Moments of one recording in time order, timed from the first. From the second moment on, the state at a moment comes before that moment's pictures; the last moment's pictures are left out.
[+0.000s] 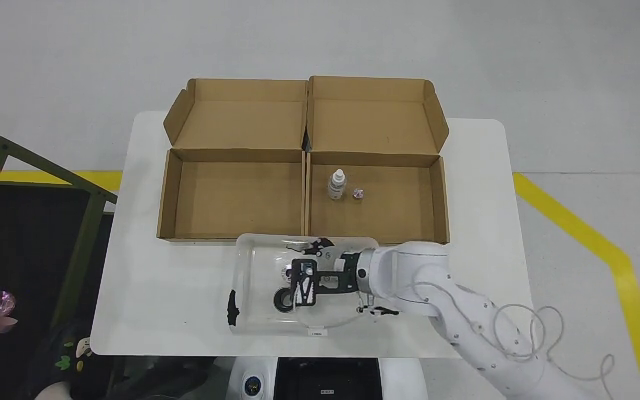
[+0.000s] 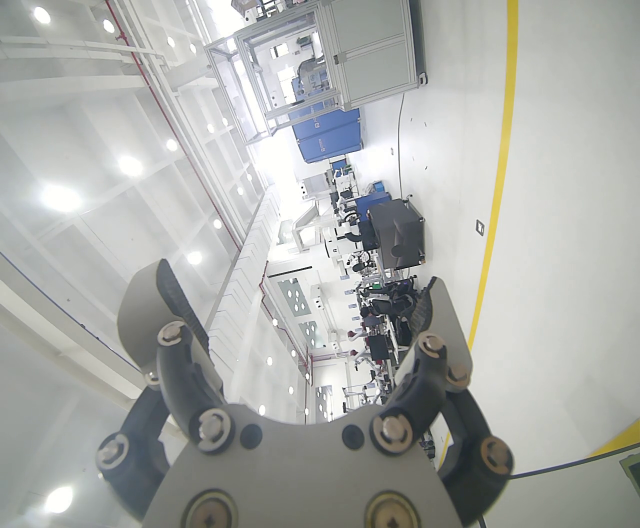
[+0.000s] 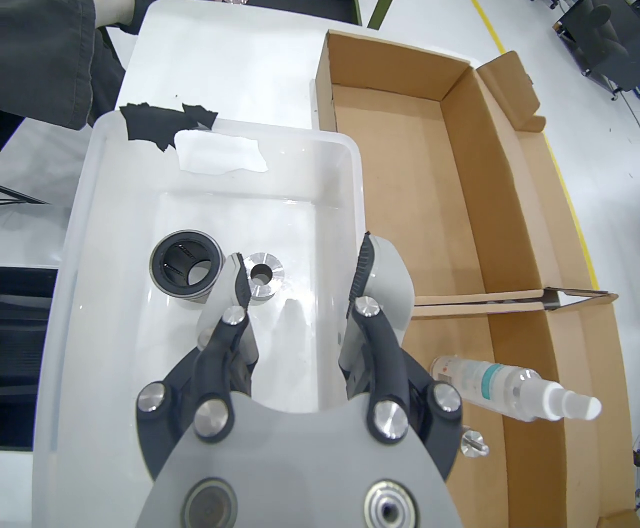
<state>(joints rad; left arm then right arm) -0.33 -0.16 -0.45 -1.44 1.96 -0.37 0.19 -1.06 -1.16 0.81 -1.90 -1.38 -0.74 0.51</state>
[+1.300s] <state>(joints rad) -0.33 -0.16 -0.45 -1.44 1.96 -0.37 0.19 -0.98 -1.22 0.65 -1.74 -1.46 -0.68 0.60</state>
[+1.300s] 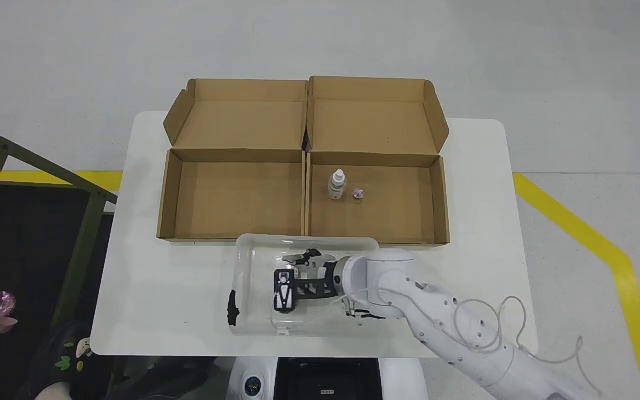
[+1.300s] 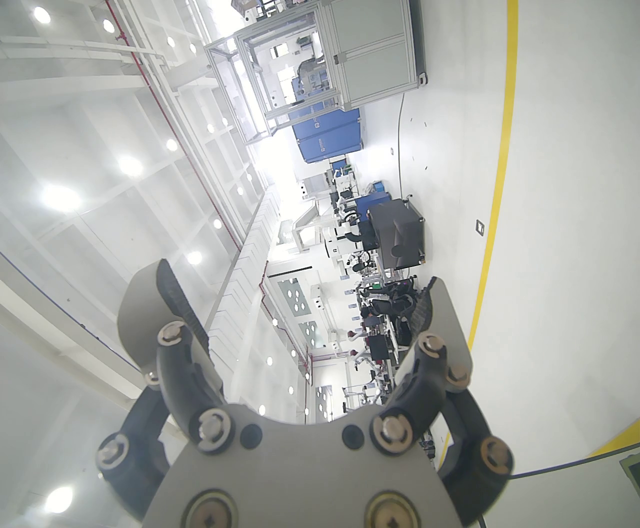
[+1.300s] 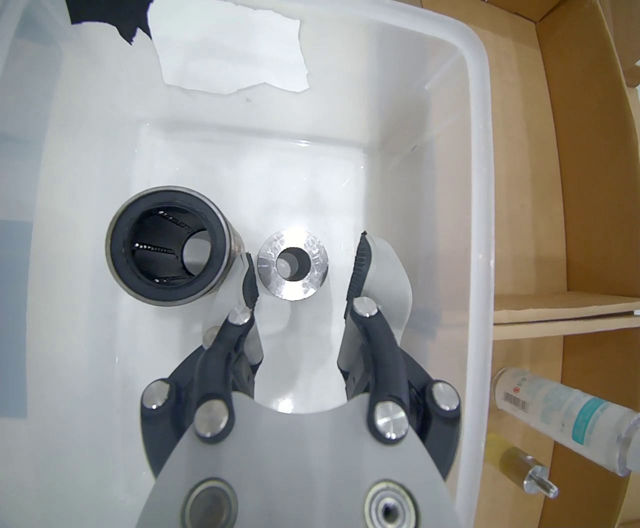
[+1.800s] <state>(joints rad) -0.33 -0.16 -0.45 -1.44 1.96 -0.37 0.19 -0.93 -1.26 0.60 -1.65 -1.45 -0.67 0.61</state>
